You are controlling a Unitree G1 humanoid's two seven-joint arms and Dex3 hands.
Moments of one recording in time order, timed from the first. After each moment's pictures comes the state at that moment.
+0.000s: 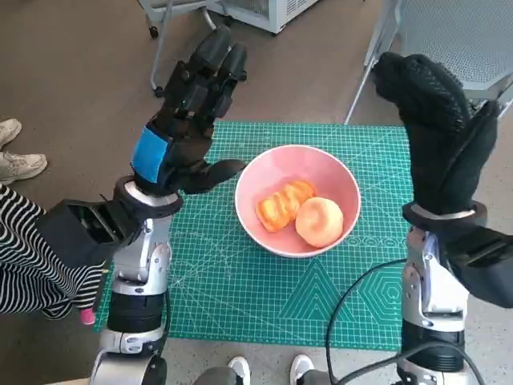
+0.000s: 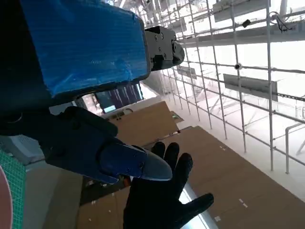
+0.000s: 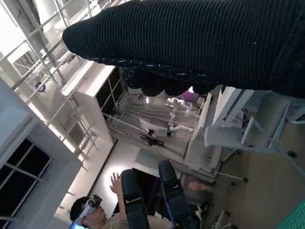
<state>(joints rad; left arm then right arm) -0.60 0.11 0.10 0.13 -0.31 -0.31 -0.47 -0.54 -0.15 -0.13 0.00 0.23 -0.28 0.21</state>
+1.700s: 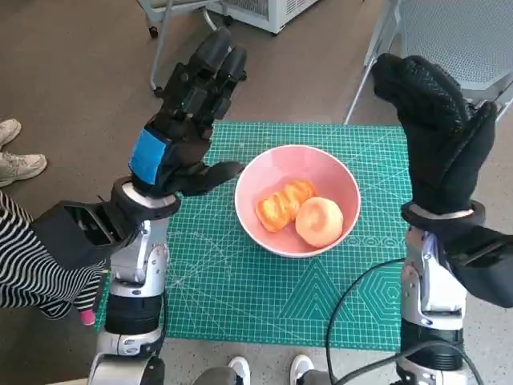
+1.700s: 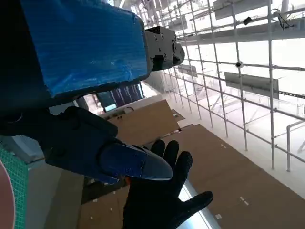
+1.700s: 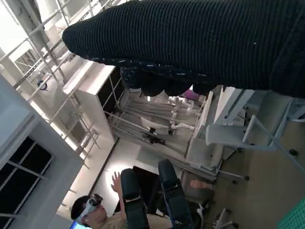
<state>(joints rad) -0.59 0.12 0.09 0.11 -0.32 -0.29 -0.48 -0.54 -0.15 -0.13 0.01 0.24 -0.30 0.22</state>
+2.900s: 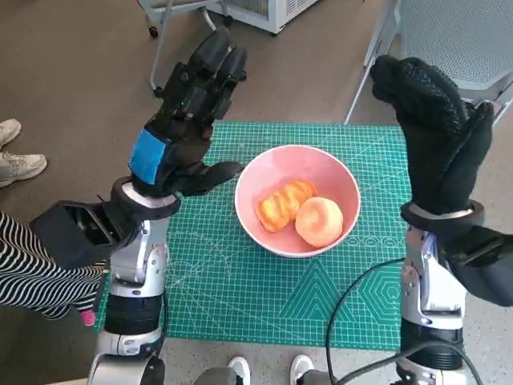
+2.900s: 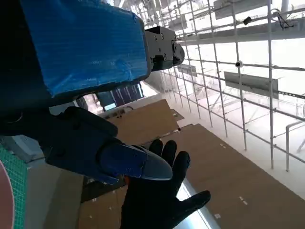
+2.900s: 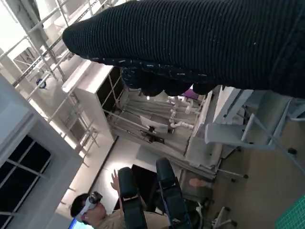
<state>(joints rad) -0.59 0.12 0.09 0.10 -0.33 -0.28 -0.48 -0.54 -0.15 -0.13 0.02 0.24 -0.30 0.24</state>
